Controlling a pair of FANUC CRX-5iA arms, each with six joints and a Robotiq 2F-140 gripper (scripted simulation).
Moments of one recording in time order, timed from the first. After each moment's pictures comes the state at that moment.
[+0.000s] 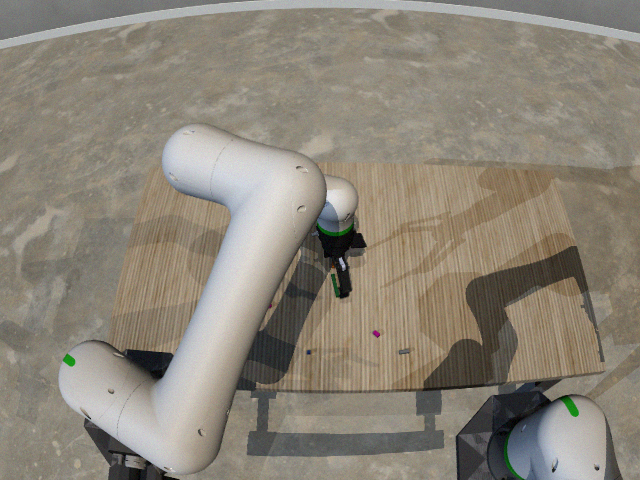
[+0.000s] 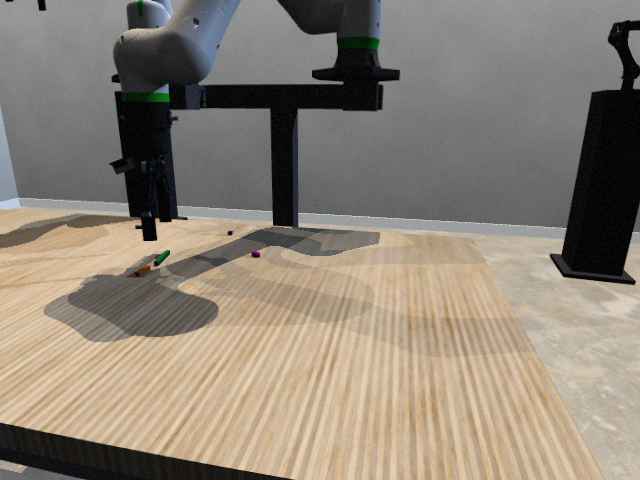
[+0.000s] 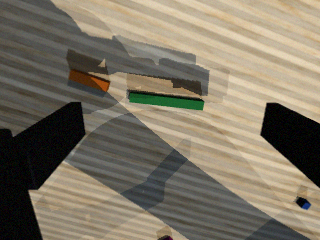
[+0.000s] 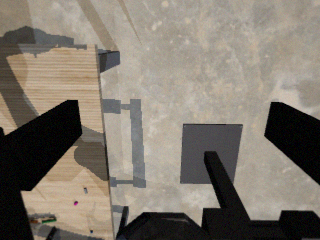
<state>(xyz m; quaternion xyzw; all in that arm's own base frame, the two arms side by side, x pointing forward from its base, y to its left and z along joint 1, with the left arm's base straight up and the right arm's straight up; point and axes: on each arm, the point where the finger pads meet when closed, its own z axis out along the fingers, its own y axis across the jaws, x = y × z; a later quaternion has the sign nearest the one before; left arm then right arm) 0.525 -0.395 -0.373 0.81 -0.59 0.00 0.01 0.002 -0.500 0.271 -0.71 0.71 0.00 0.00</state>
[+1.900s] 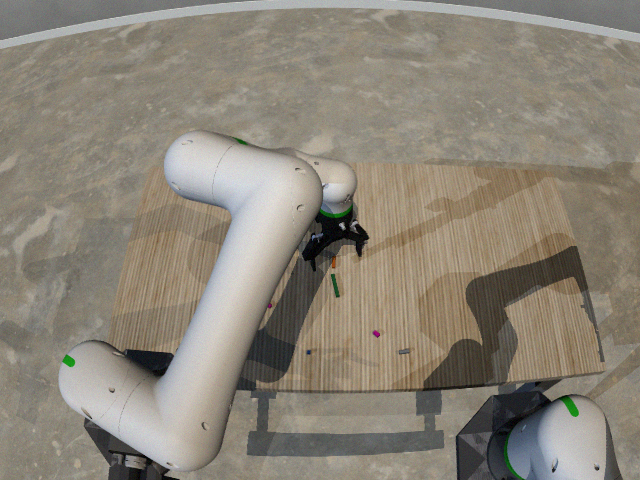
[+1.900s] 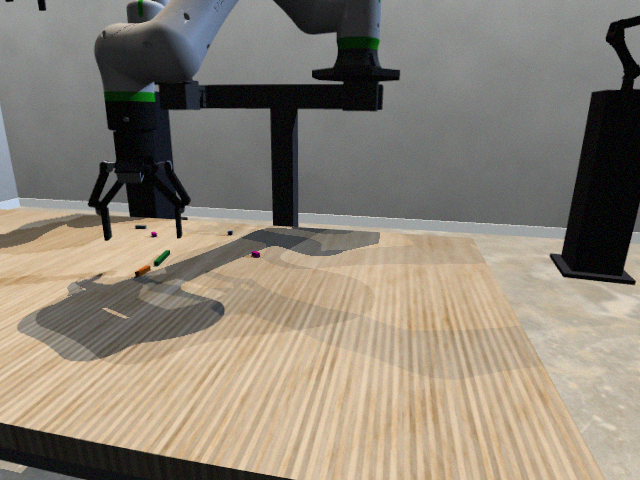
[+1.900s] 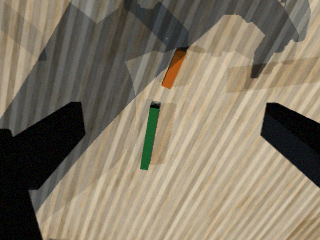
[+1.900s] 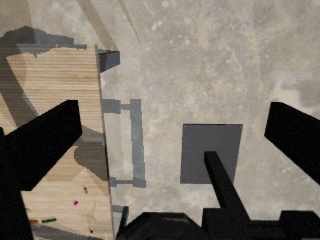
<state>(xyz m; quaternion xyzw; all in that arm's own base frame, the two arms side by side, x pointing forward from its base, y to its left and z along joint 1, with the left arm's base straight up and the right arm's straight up) 0.581 -0.395 -0.373 0.98 0.18 0.00 0.01 0.002 -0.500 0.271 -0.71 0.71 0.00 0.00</state>
